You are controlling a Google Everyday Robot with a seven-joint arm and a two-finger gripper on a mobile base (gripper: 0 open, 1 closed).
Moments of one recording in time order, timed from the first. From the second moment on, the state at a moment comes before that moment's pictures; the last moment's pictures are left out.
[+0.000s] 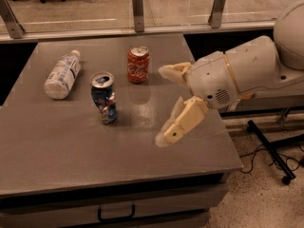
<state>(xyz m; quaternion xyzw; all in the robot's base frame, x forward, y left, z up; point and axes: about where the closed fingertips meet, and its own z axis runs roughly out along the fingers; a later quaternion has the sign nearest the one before) 0.436 -0.014 0.933 -0.60 0.63 0.31 0.38</state>
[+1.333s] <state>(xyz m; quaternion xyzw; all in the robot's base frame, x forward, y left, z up) 0.482 0.057 0.889 -0.56 0.57 0.39 0.46</state>
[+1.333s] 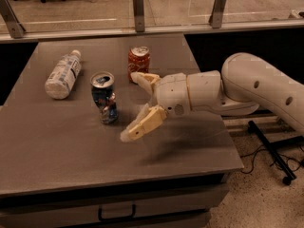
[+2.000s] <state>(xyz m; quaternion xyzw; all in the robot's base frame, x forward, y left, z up) 0.508 0.114 0.878 -0.58 0.52 0.42 0.47</state>
